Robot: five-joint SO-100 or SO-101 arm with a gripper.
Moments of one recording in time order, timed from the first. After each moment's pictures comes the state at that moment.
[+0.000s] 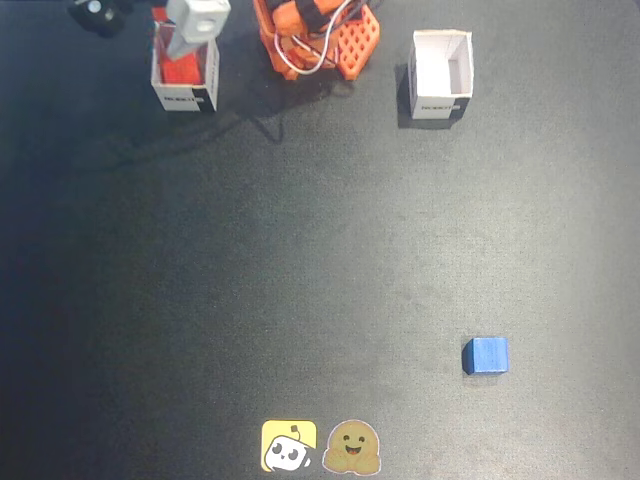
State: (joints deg) arm 69.3 161.2 147.1 81.8 85.8
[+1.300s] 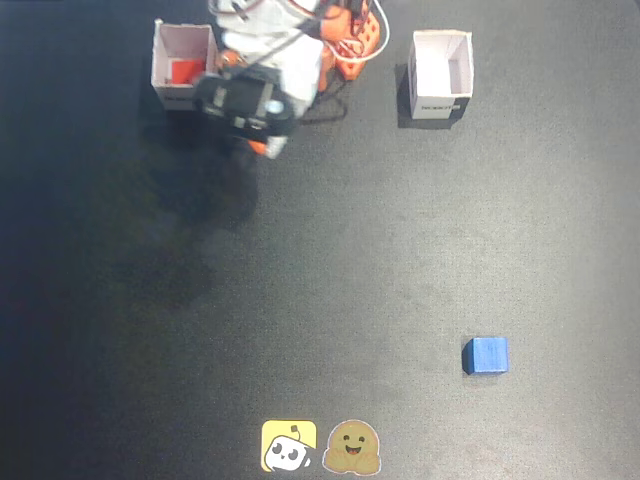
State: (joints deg) arm 12.7 164.7 145.5 75.5 85.1
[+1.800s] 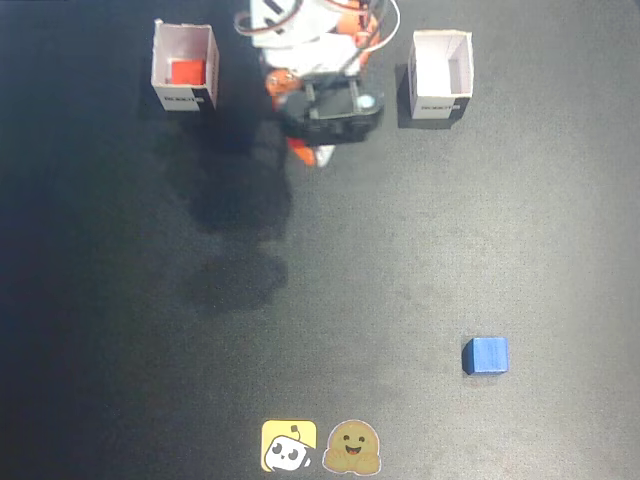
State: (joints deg) arm -1.4 164.9 145.5 73.9 74.9
